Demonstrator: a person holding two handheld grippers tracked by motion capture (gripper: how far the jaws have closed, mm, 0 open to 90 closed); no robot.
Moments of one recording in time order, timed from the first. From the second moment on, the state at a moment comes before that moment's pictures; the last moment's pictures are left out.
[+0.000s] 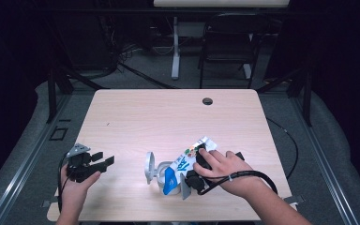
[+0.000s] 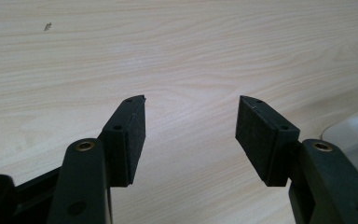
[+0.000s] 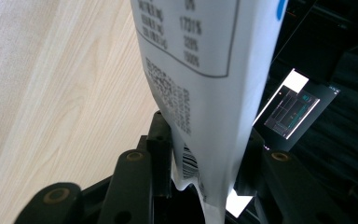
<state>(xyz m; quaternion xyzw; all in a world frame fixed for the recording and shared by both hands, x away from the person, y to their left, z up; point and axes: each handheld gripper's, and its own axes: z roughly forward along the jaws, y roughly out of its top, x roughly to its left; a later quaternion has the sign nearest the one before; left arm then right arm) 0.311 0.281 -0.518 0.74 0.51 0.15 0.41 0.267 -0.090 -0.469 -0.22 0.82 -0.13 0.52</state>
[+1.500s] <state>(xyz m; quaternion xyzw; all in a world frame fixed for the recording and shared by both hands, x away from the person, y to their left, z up) 0.312 0.282 -0.519 0.73 0.52 0.15 0.41 0.266 -0.087 -0.467 -0.20 0.82 -0.13 0.52</state>
